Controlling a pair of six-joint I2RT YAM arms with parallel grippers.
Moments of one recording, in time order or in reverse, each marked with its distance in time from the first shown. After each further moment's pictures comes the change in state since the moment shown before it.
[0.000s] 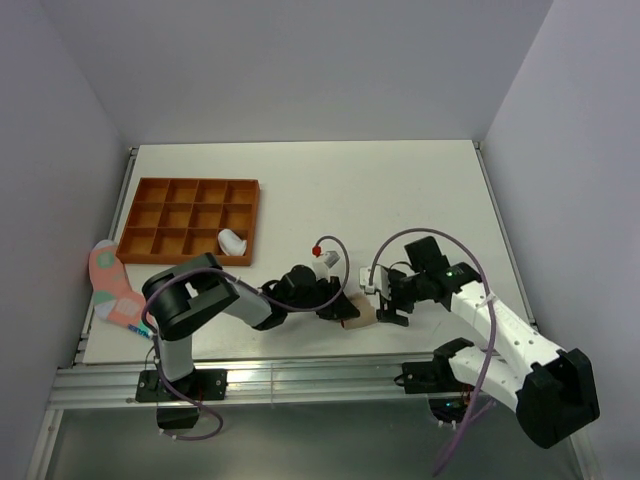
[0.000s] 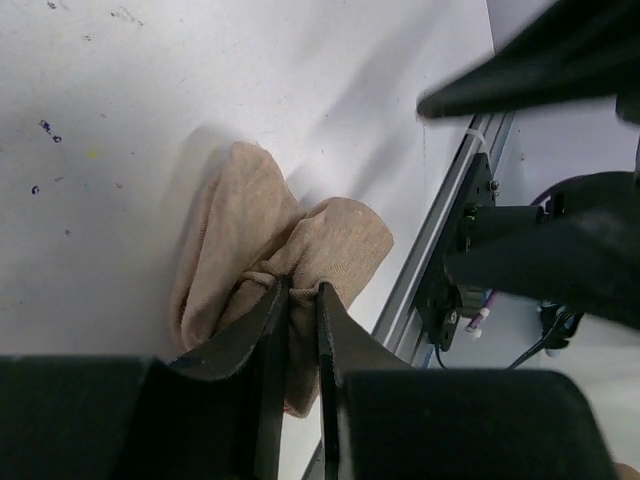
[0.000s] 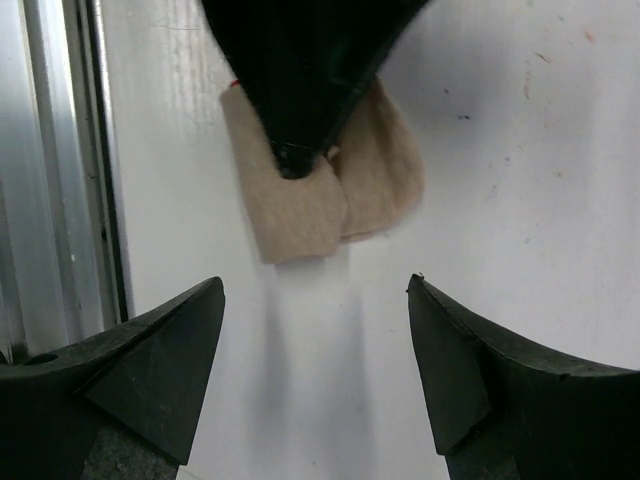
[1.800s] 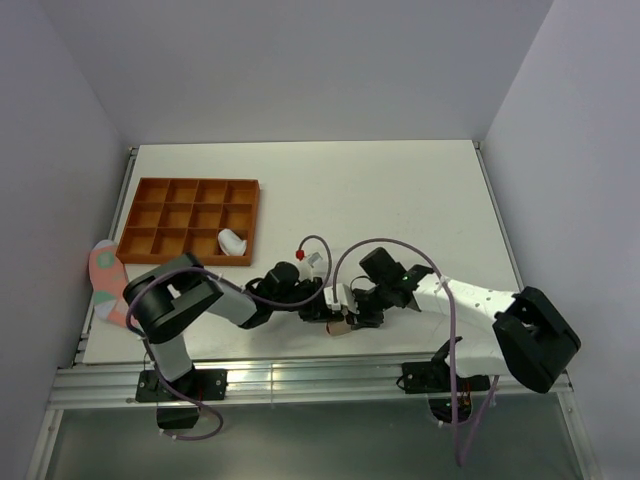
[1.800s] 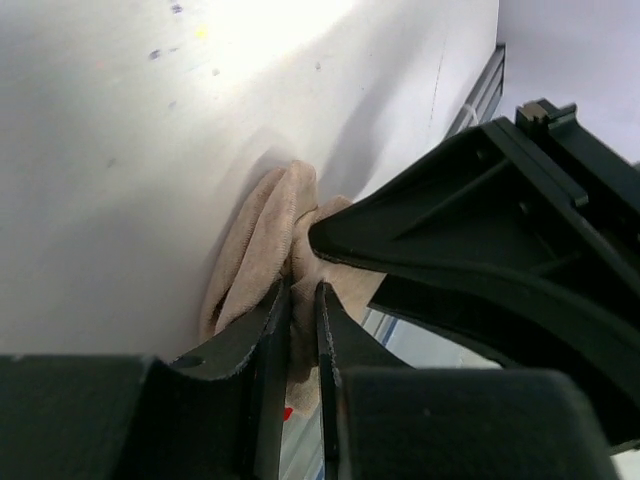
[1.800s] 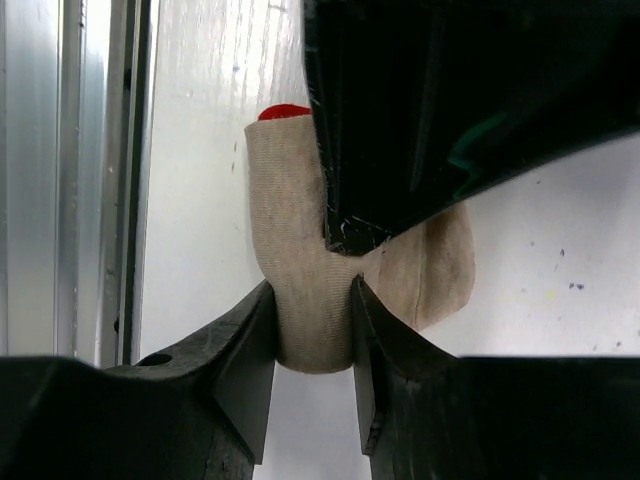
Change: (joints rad) left arm 0.111 -0.065 -0.049 -0.121 0.187 -0.117; right arm 0.336 0.263 -0.054 0.306 0.077 0.148
